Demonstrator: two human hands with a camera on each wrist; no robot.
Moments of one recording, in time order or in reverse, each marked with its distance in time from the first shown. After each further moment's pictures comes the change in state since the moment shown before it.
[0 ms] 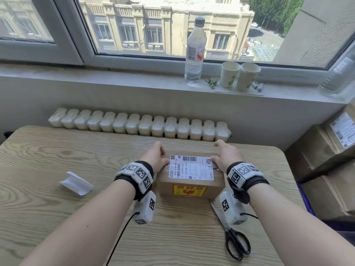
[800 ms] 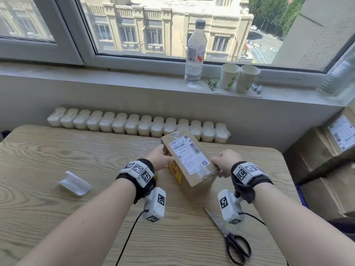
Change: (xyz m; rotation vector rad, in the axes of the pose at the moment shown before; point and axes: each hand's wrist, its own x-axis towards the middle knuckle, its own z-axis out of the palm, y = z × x) left_hand 0.007 0.011 0.006 -0.561 -0.205 -0.084; right_hand 0.007 0.002 0.001 0.307 -0.267 0.230
